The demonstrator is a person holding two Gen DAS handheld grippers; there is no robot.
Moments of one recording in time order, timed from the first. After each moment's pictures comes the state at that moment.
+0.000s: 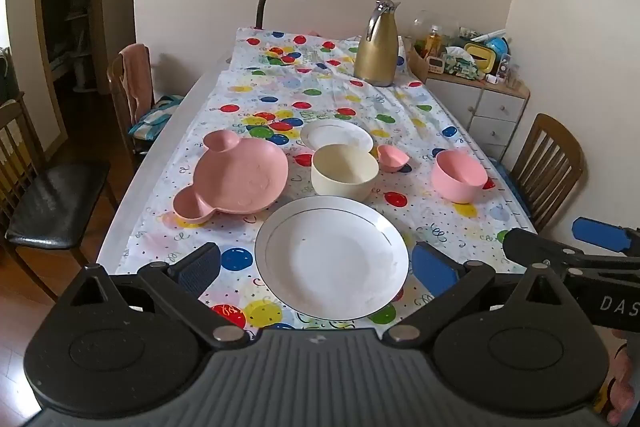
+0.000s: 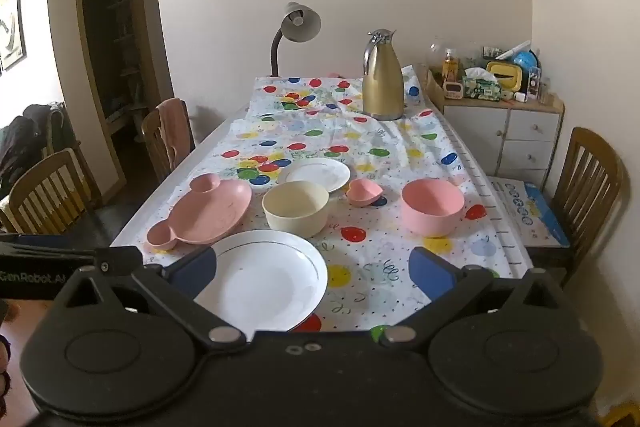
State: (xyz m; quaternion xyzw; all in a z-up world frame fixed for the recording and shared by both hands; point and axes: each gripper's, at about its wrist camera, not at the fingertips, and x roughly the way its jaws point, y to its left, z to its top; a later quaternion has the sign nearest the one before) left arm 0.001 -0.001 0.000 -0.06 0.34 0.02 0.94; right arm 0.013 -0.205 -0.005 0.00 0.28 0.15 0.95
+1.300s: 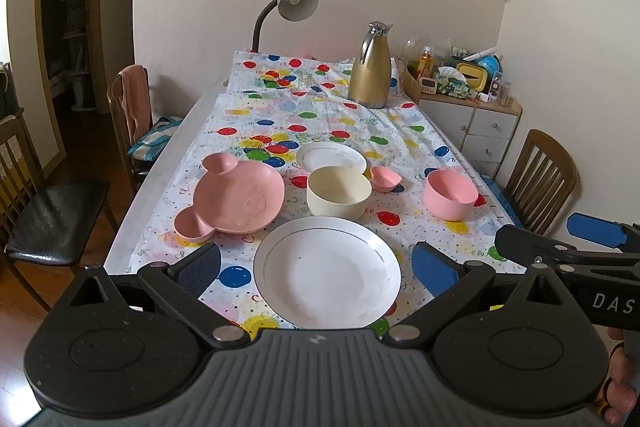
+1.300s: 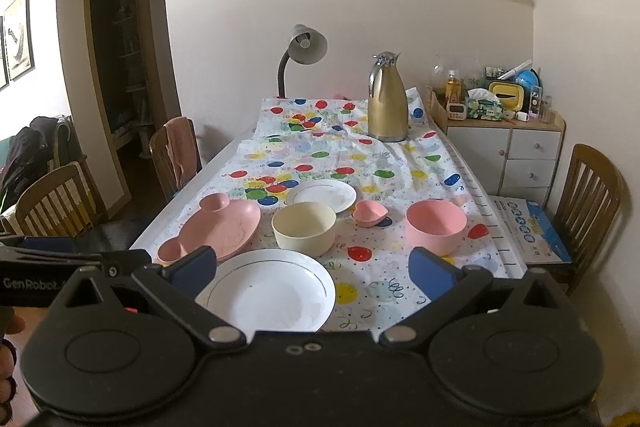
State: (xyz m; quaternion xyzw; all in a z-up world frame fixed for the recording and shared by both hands) left arm -0.016 -0.003 0.015 -0.06 0.30 0.01 0.95; right arm 0.000 -0.200 0.008 0.00 0.25 0.14 0.96
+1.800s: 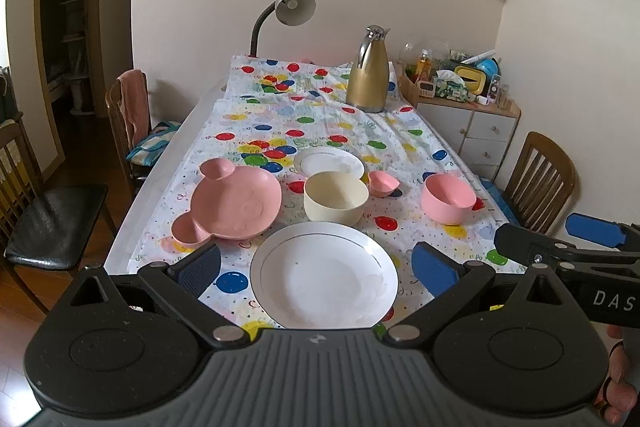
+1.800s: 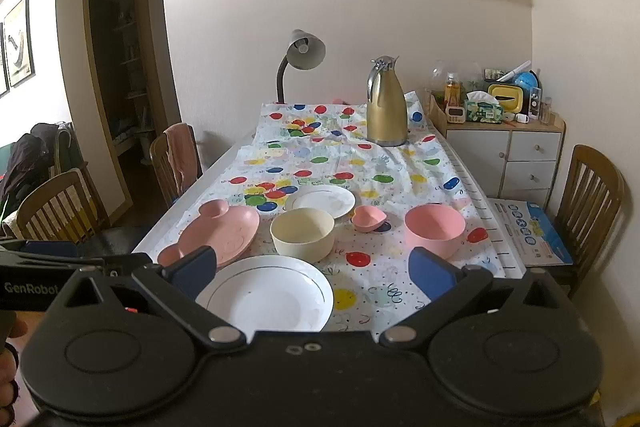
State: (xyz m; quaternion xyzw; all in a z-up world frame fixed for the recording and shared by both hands) left arm -0.015 -0.006 0.018 -0.05 0.30 0.01 0.95; right arm 0.001 -0.204 0.008 0.00 0.24 0.15 0.96
